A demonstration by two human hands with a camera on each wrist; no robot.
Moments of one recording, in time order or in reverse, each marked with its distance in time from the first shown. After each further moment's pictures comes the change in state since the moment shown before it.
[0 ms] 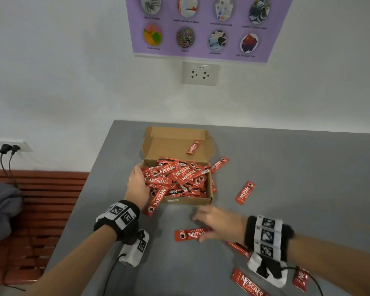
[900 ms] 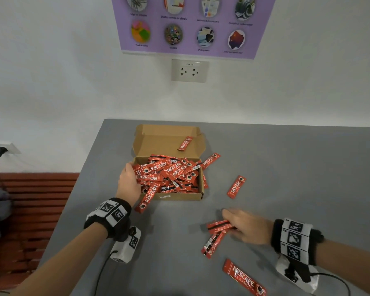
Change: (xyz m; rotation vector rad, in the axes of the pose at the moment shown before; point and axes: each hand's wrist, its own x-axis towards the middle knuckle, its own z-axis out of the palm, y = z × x) left_hand 0.000 0.001 -0.001 -0.018 -0.015 -0.005; right_hand -0.064 0.042 0.023 0.022 0.030 0.143
